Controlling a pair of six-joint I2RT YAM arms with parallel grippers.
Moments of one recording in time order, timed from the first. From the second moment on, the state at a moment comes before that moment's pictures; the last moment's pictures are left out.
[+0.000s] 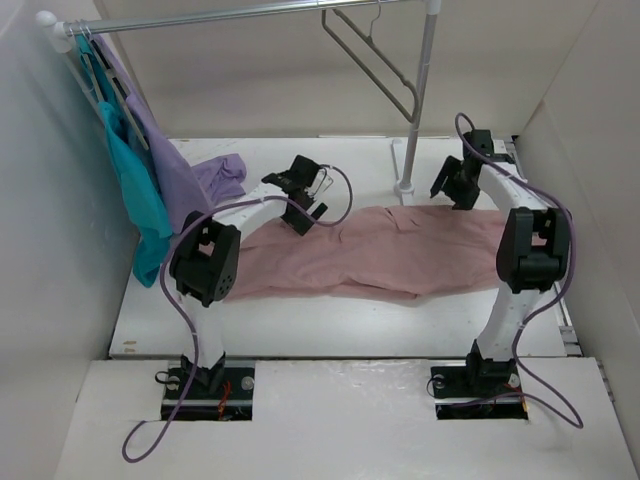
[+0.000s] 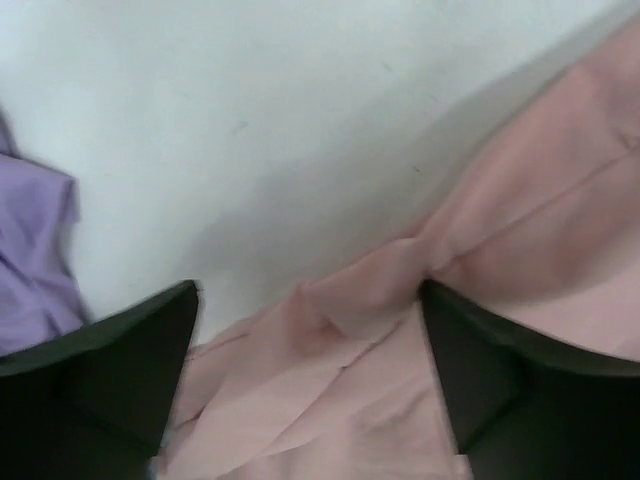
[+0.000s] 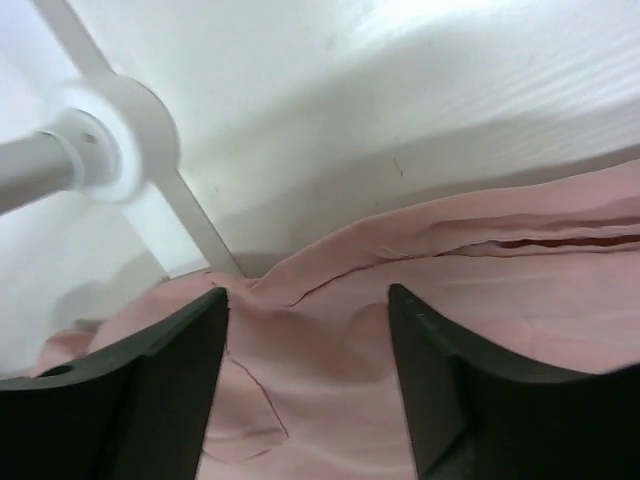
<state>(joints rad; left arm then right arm) -0.52 1.97 1.49 -0.62 -0.25 0.32 -0.02 1.98 1.58 -0.68 -0.04 0.52</state>
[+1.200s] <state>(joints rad) -0.20 1.23 0.68 -0.69 -0.26 0.65 0.93 1.68 1.10 -0.68 0.25 0.44</state>
